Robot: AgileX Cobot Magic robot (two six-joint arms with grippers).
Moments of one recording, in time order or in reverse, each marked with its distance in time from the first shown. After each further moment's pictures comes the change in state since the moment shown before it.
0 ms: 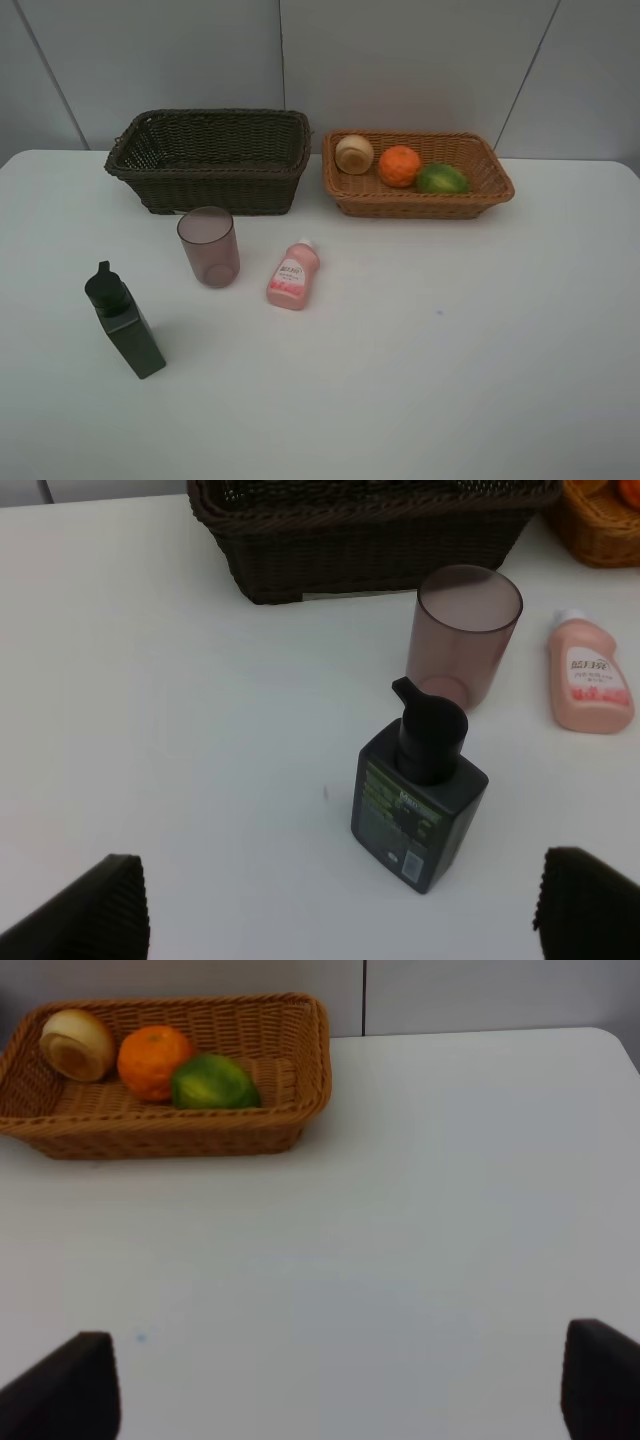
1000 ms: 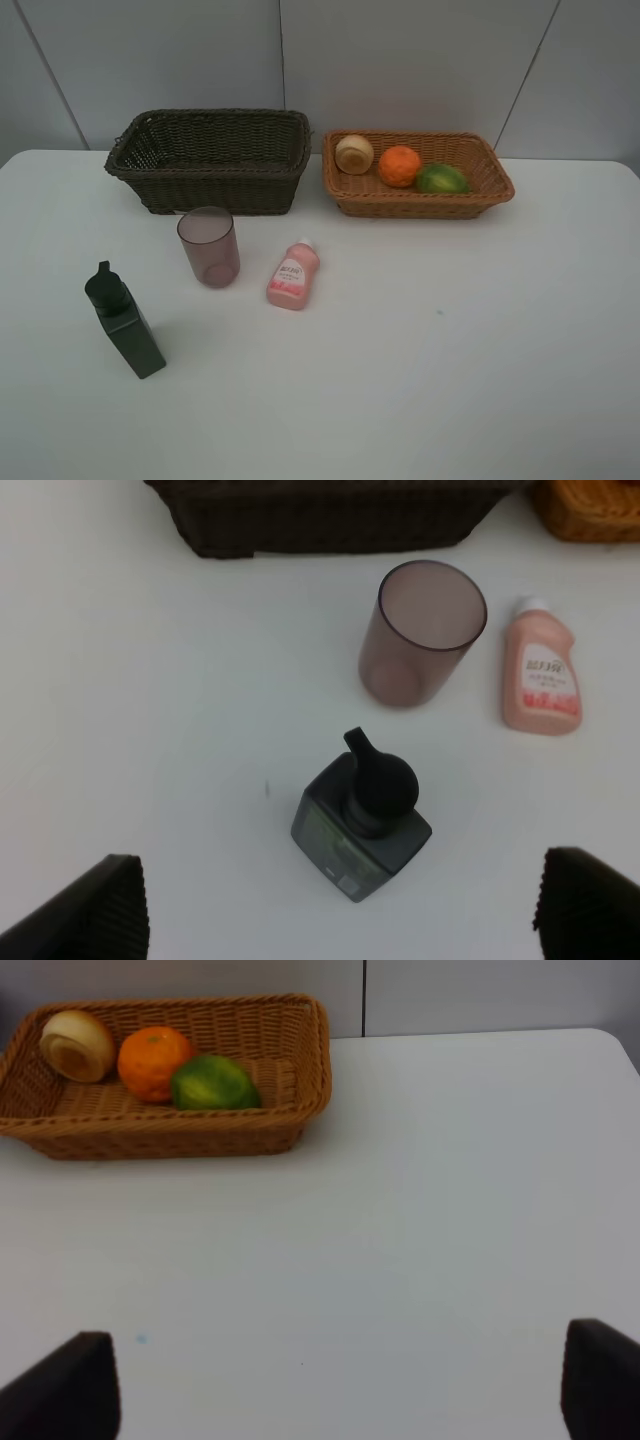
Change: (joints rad) left arm 0.000 0.670 -0.258 -0.079 -0.093 -0.021; right arm 0.000 0.000 0.000 -0.001 -0.002 0.000
